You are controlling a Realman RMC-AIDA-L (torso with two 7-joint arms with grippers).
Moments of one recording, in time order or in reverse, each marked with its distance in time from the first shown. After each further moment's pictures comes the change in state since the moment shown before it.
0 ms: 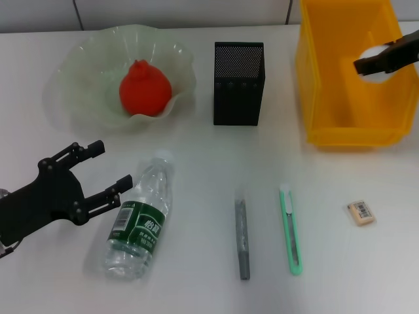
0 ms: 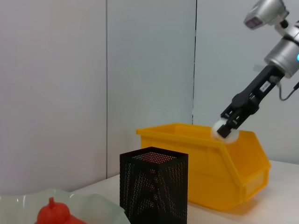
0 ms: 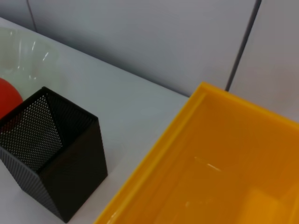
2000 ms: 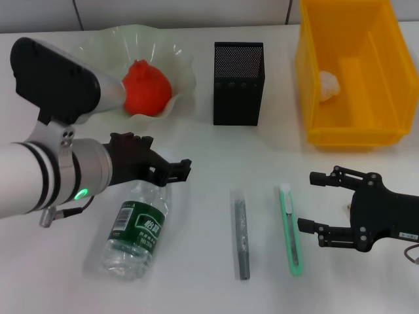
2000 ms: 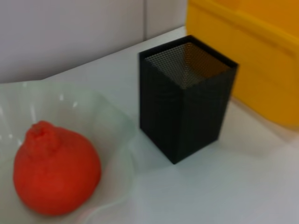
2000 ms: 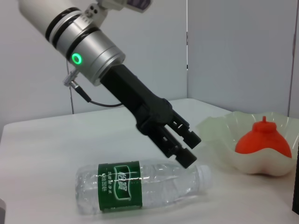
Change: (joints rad) left arm 0.235 -0.012 1.354 1.342 0.780 -0.672 -2.068; right arm -0.404 0.001 0.014 0.614 0.938 -0.226 -1.410
